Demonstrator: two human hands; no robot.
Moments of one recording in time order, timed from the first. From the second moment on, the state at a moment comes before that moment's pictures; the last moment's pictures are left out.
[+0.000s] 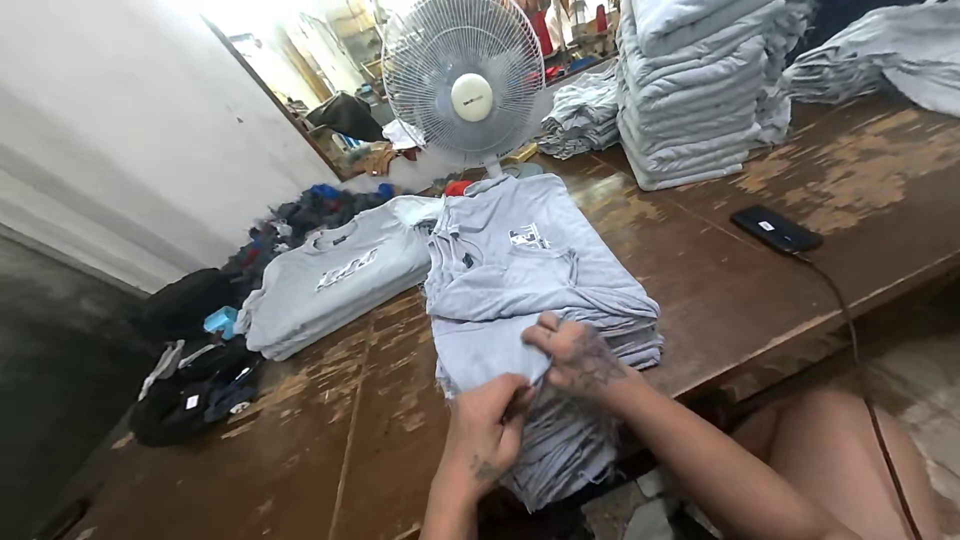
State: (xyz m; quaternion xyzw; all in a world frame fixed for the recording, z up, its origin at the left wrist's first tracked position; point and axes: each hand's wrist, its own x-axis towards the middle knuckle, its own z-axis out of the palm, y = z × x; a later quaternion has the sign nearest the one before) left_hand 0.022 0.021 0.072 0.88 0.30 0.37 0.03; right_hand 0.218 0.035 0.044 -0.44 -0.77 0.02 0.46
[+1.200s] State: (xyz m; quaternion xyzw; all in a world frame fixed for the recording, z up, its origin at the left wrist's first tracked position) left_hand 0.068 0.027 0.013 0.42 0.31 0.59 0.61; right_hand 0.266 -0.021 0.003 -0.41 -0.78 0.05 0.48
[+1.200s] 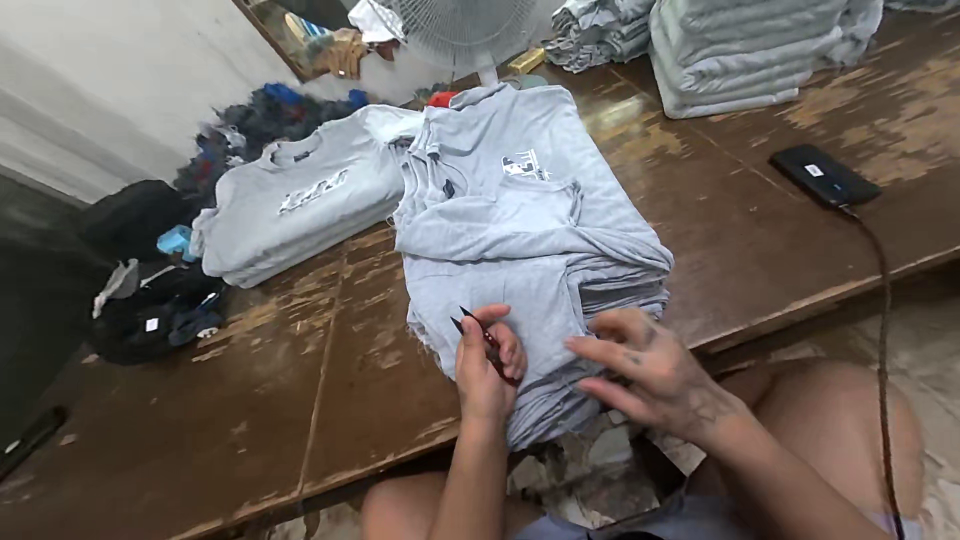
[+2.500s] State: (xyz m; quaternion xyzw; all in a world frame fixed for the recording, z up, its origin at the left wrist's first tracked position) left_hand 0.060 0.006 0.027 0.88 0.37 0.25 0.16; right_hand 0.270 -0.009 -0.033 -0.43 -0.74 0.06 0.52
